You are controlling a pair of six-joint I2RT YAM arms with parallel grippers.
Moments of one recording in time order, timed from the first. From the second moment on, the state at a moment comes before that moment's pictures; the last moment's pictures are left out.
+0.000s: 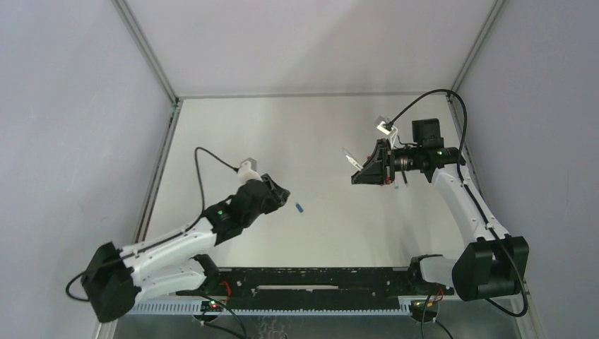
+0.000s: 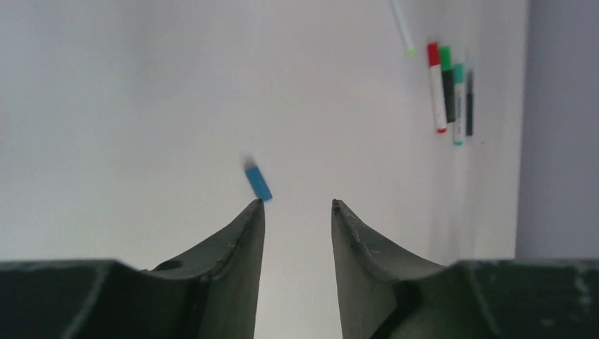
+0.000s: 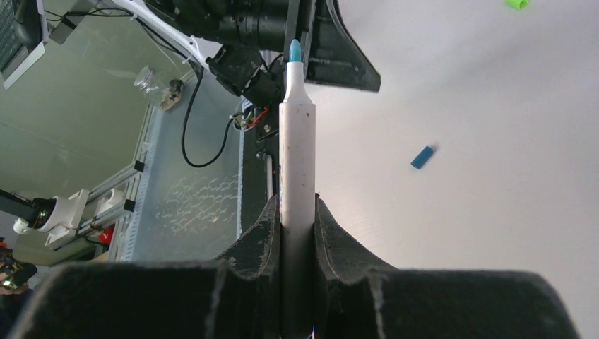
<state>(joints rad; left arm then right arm) -0.82 0.97 0.52 -0.08 -0.34 -1.00 0.10 1.25 1.05 -0.66 -1.40 -0.28</state>
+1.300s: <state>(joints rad) -0.93 1.81 1.13 -0.65 -0.44 -1.31 0.10 1.25 1.05 -0.67 -1.40 -0.28</state>
